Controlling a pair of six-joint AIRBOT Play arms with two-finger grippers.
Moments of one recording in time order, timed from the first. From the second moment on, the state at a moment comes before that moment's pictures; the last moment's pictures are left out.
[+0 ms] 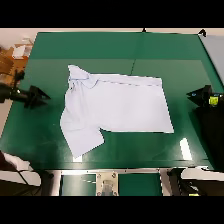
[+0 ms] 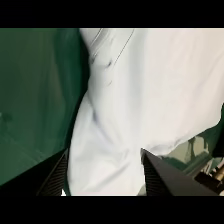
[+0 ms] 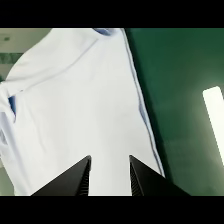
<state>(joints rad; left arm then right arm) 0.48 -1.62 1.22 0.79 -1.49 -1.13 -0.75 -1.46 1.07 -0.65 1.32 1.09</state>
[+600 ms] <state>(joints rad) 0.41 -1.61 0.86 0.73 -1.29 -1.03 -0.84 -1.42 0.86 -0.68 1.32 1.01</state>
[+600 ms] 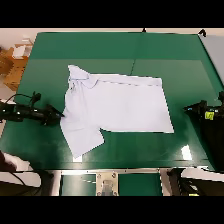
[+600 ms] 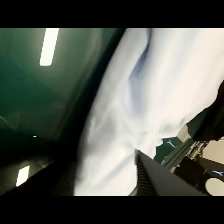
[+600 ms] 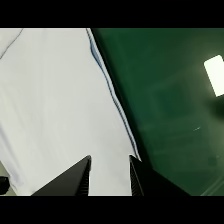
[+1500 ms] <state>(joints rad) 0.34 -1.61 0.97 0.81 -1.32 -1.01 -0.75 -1.47 0.66 -0.83 1.31 1.00</state>
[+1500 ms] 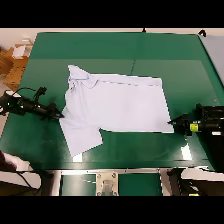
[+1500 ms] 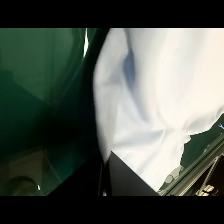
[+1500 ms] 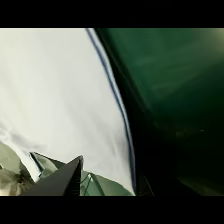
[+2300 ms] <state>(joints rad) 0.34 -1.32 1.26 0.59 -1.43 -0.97 -0.60 -1.25 1.02 -0.53 1.44 0.96</state>
